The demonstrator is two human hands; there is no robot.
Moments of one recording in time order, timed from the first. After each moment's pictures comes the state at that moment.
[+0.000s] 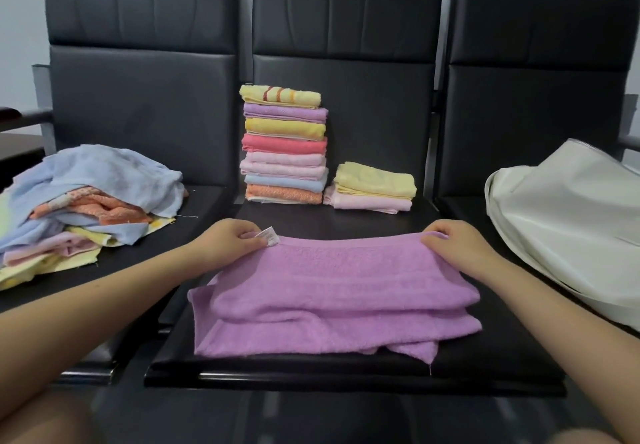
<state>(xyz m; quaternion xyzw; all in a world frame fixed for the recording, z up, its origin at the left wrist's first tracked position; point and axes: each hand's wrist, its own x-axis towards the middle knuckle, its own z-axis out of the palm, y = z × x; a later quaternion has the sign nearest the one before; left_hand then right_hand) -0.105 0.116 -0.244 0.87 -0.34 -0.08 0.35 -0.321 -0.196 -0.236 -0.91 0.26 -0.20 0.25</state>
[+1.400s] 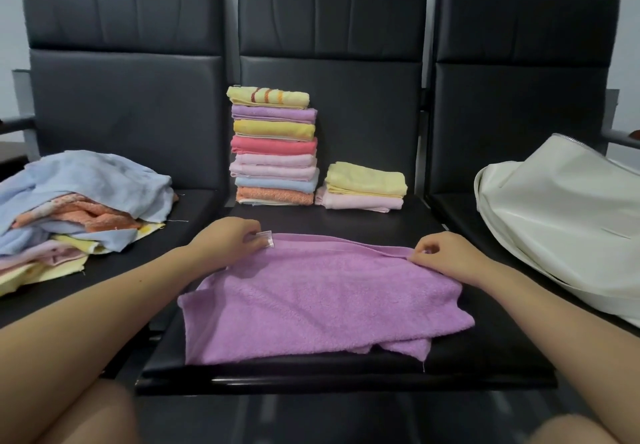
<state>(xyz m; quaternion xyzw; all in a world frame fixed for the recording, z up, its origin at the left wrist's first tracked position) -0.080 0.095 -0.256 0.88 -0.45 0.07 0.15 -0.330 -0.203 -0.250 -0.93 0.25 -0.08 0.25</state>
